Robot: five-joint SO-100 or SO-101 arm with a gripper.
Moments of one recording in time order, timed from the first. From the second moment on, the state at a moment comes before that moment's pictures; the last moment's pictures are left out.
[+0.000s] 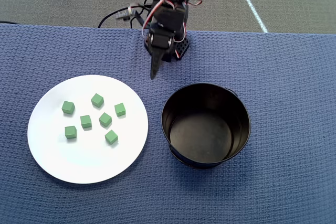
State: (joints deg) arm 15.1 164.3 131.3 80.0 -14.9
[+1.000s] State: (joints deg) arm 33.9 114.3 133.2 27.4 -88.8
